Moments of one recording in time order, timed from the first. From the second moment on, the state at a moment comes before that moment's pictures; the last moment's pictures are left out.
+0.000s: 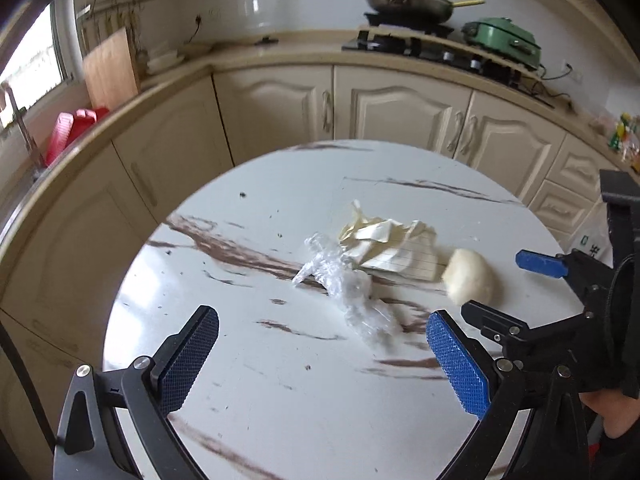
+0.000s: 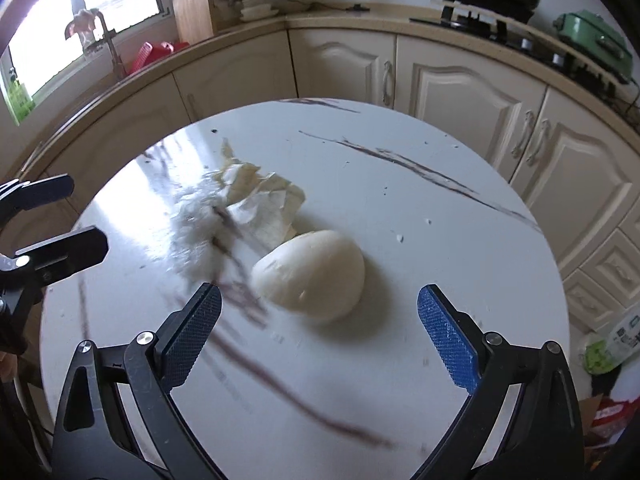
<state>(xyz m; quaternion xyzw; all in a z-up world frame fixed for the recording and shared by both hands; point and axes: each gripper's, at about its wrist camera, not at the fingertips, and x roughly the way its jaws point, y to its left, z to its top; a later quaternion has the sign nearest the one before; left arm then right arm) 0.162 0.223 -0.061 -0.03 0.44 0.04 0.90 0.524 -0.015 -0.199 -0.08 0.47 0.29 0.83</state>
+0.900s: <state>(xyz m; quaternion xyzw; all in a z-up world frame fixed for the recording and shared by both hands) 0.301 0.201 -0.141 -0.04 0.50 0.03 0.87 0.530 -0.049 -0.203 -0.04 0.45 0.34 0.82</state>
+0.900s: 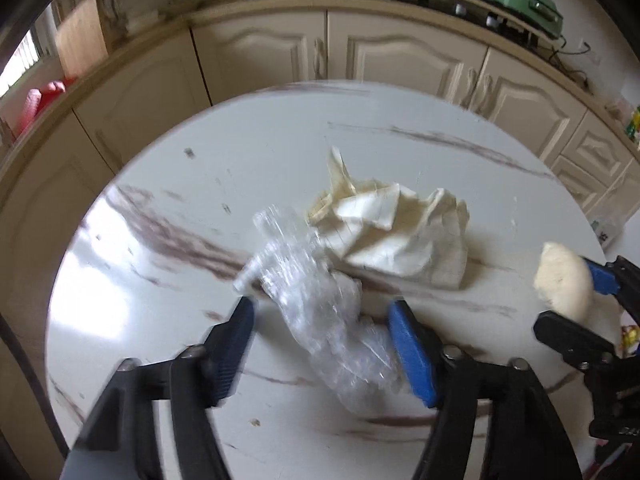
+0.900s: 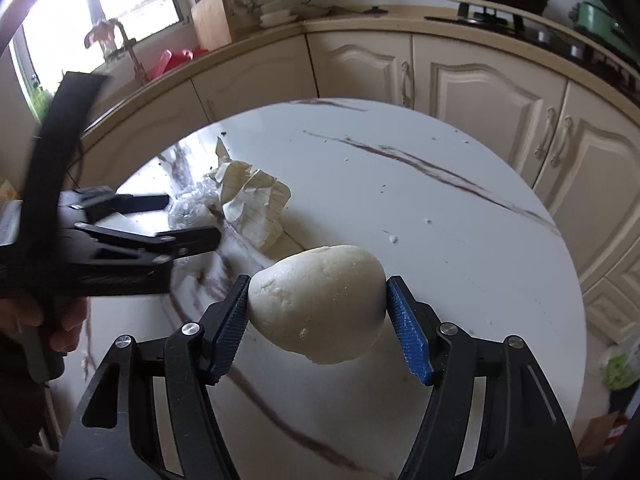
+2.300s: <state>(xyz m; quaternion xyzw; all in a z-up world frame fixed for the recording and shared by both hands) 0.257 -0.132 -0.080 0.04 0.47 -0.21 0.85 0.364 -0.398 -0.179 0.13 0.42 0.19 0.88</state>
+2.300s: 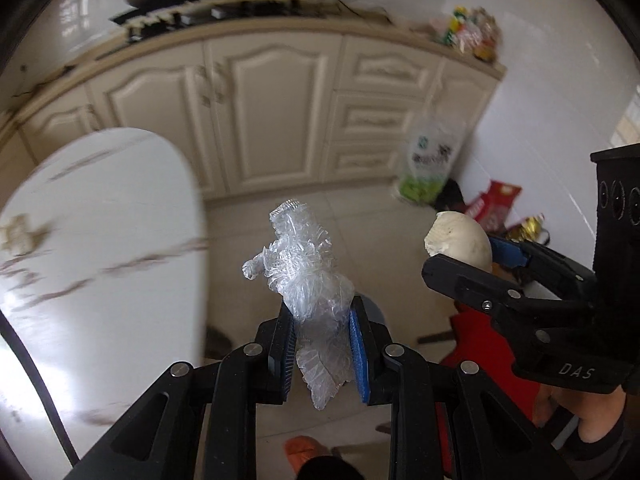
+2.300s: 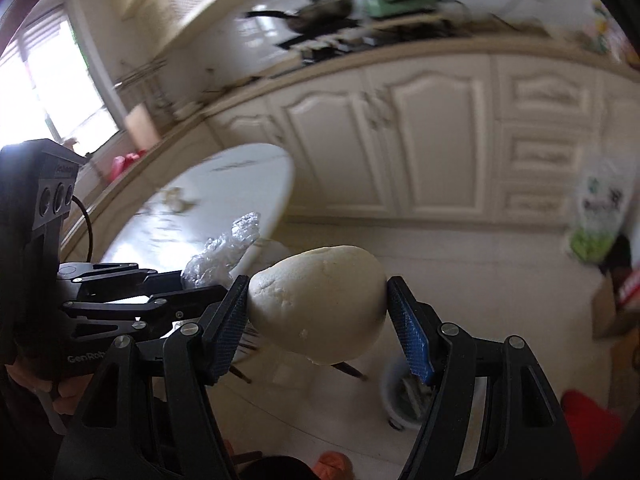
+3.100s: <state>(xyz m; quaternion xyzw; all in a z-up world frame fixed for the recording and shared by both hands) 0.470 -0.295 -0.252 0.09 0.57 -0.23 0.78 0.386 -0.515 -0.323 0.20 0.49 0.09 0.84</state>
